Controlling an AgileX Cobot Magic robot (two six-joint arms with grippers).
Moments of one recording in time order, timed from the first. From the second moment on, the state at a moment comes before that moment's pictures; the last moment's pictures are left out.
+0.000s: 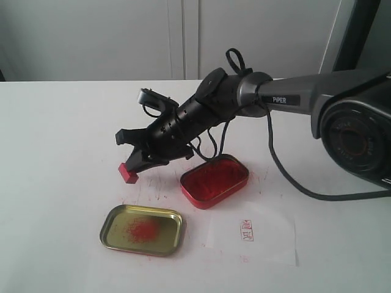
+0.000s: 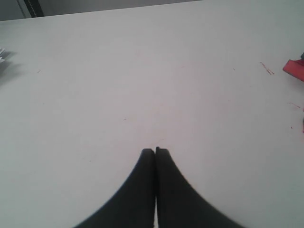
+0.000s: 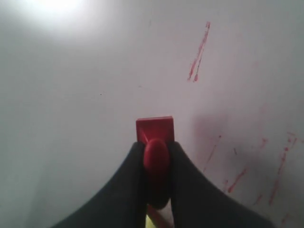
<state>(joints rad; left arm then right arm) 0.01 0.00 0.03 -0.07 0.38 0.13 0.55 2.33 -1.74 0.95 0.81 -0.47</state>
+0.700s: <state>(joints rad) 0.01 0.00 0.03 -0.07 0.38 0.13 0.55 2.35 -1.74 0.90 0.77 -0.48</state>
